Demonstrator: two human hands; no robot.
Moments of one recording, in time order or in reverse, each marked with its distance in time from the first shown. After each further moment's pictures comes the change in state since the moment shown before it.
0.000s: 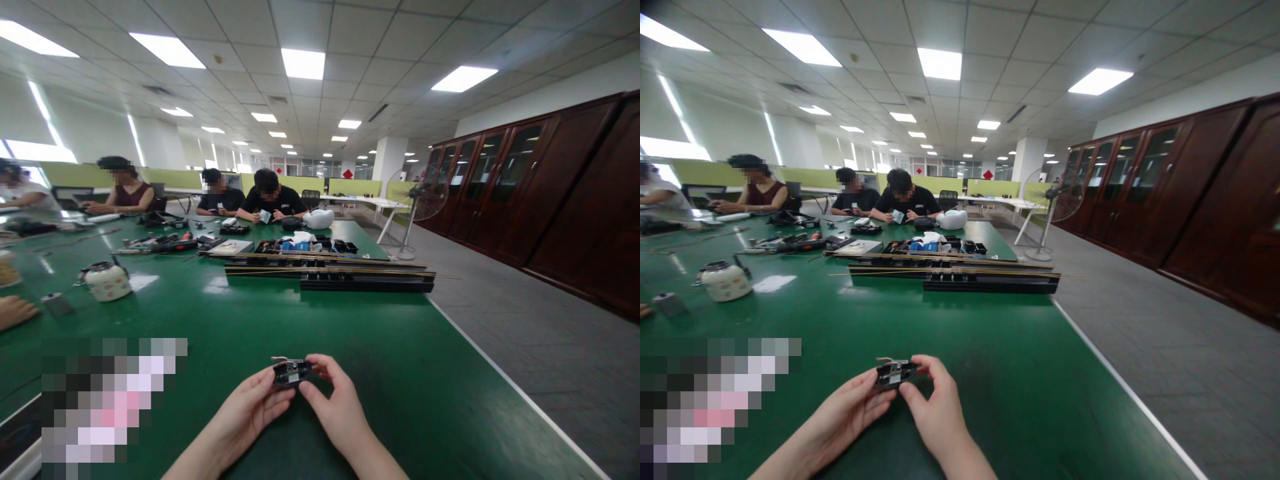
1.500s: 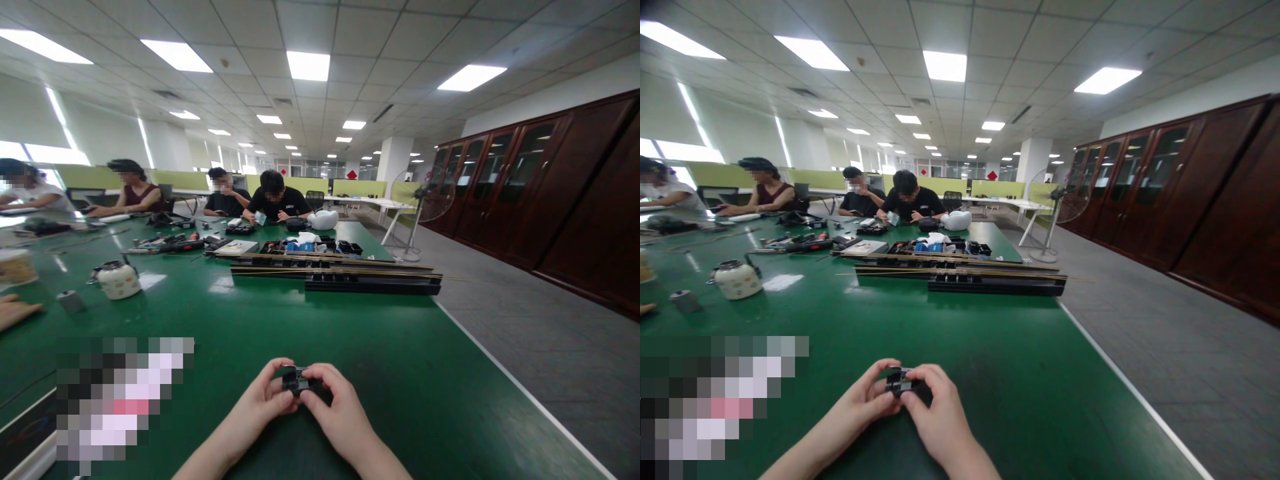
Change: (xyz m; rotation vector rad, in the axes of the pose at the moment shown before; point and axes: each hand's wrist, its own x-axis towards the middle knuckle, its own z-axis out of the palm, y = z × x) left_hand 0.006 -0.009 -0.005 0.245 -0.217 0.159; right_hand -0.001 -0.008 -0.002 -0.055 -0.114 -0.088
